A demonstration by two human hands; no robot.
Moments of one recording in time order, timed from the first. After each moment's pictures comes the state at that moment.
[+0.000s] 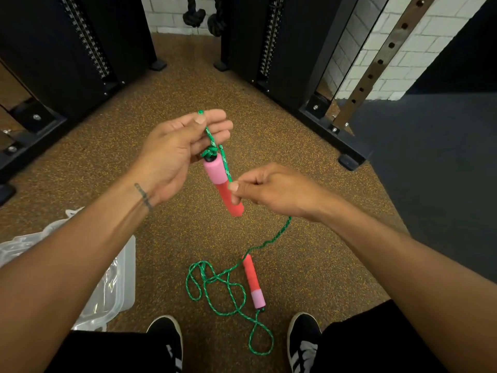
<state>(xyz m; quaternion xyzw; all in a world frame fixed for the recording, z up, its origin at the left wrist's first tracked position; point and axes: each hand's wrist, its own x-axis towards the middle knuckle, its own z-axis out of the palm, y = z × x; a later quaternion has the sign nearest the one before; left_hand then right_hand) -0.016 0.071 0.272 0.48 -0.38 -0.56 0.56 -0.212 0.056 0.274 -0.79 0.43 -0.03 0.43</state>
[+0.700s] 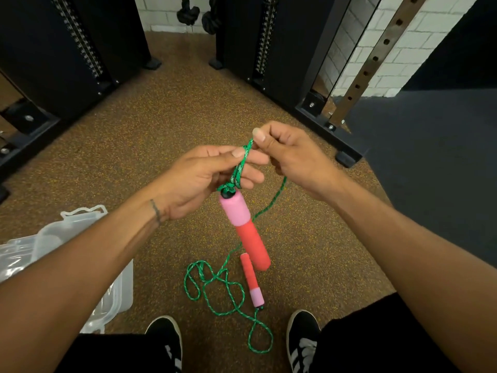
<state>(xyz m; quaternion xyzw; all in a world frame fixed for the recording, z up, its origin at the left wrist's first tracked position) -0.047 0.089 0.266 0.41 -0.44 -0.67 0.43 -0.224 0.031 0.277 -0.72 0.41 -0.28 0.50</state>
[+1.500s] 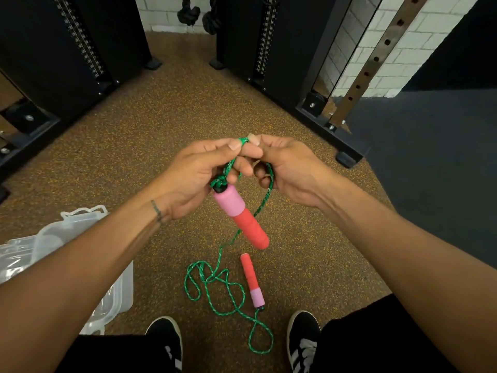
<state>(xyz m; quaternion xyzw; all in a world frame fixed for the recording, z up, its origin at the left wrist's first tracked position) -0.047 0.088 0.270 0.42 -0.44 -0.64 0.47 -0.210 0.037 0.274 -0.53 0.44 -0.25 0.68</state>
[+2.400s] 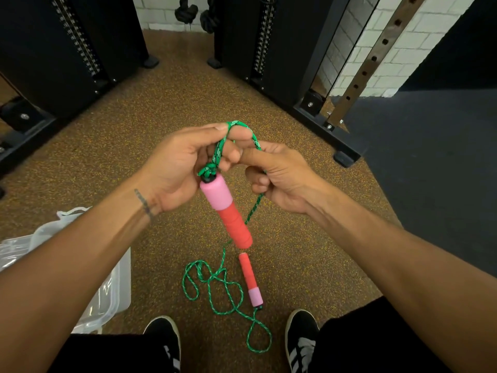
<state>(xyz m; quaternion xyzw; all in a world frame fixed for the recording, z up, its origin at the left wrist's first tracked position) -0.039 0.085 0.285 0.39 -0.39 -0.66 0.50 -0.201 0.047 0.267 -0.45 0.38 -0.28 0.75</state>
